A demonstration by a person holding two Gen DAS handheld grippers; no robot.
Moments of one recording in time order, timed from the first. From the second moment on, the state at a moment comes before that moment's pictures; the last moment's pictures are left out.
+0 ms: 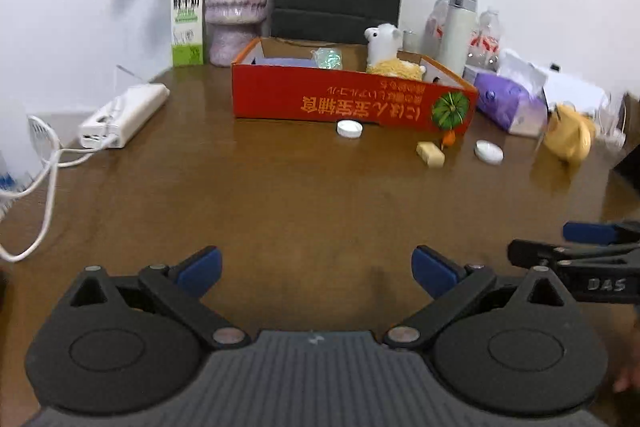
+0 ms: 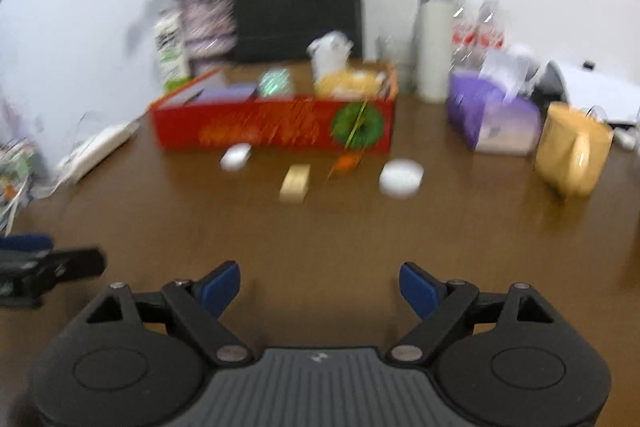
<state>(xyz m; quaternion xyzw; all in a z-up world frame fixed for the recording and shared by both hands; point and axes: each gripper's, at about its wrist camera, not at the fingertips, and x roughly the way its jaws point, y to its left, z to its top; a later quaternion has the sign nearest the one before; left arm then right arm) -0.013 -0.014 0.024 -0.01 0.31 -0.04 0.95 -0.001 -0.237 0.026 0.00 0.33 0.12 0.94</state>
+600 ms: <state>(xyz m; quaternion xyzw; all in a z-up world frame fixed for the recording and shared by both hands) -0.021 -0.015 0.005 -0.01 0.33 -0.04 0.94 -0.039 -0.246 0.019 0.03 0.29 0.12 0.95</state>
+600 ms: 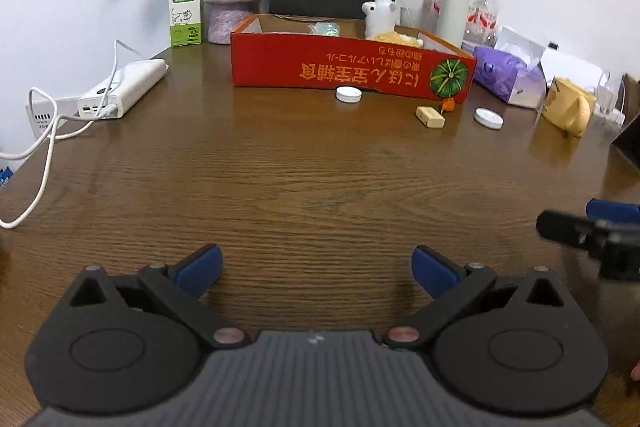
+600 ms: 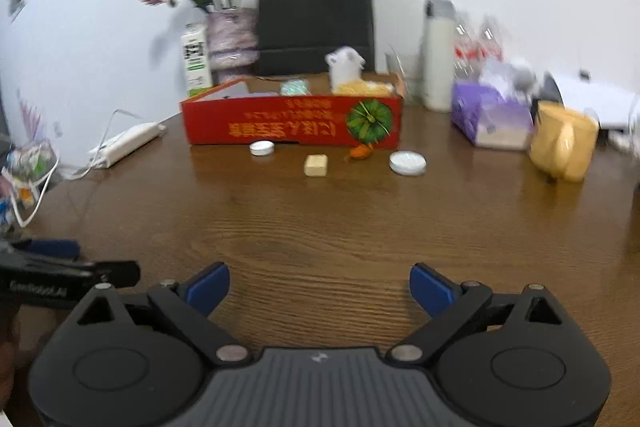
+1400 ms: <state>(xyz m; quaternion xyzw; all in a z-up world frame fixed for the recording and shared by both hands) 0.216 -0.047 0.008 0.03 0.34 -0.13 0.93 0.165 -0.198 0.015 -0.03 0.35 0.17 0.92</state>
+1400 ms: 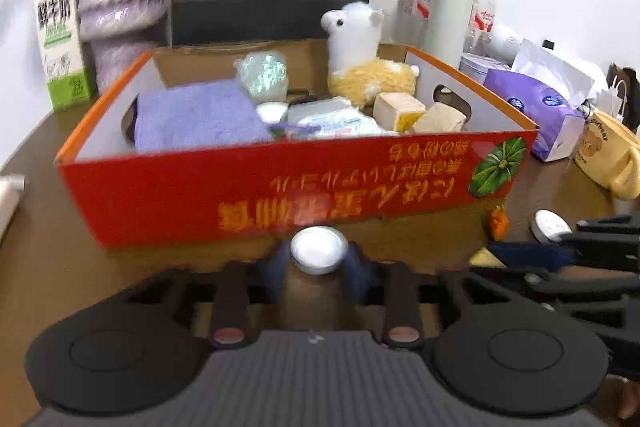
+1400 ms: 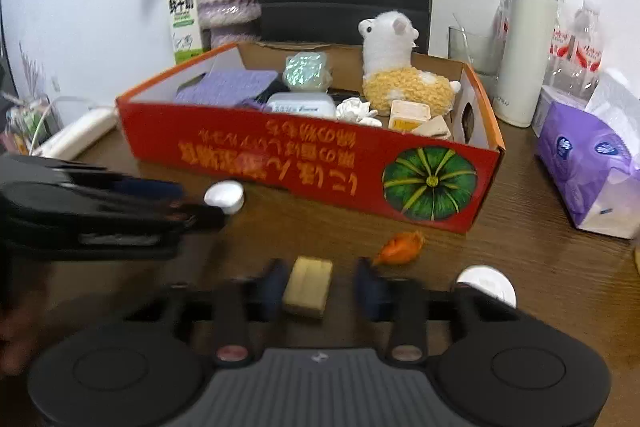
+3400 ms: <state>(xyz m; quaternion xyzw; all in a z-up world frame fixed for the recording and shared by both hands) 0.267 -0.059 0.138 -0.07 0.37 -0.21 0.90 0.274 -0.233 0.129 -0.01 0.39 0.11 0.91</state>
